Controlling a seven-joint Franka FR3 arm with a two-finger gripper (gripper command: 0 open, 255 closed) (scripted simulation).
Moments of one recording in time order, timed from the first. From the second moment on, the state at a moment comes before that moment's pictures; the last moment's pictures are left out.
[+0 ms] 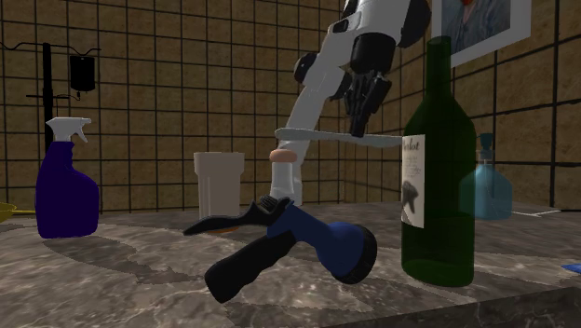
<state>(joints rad) -1.22 -0.39 1.59 -1.72 0.20 1.71 1.41</state>
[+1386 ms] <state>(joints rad) -1.28 -0.45 1.71 -1.94 0.27 1.96 1.39</state>
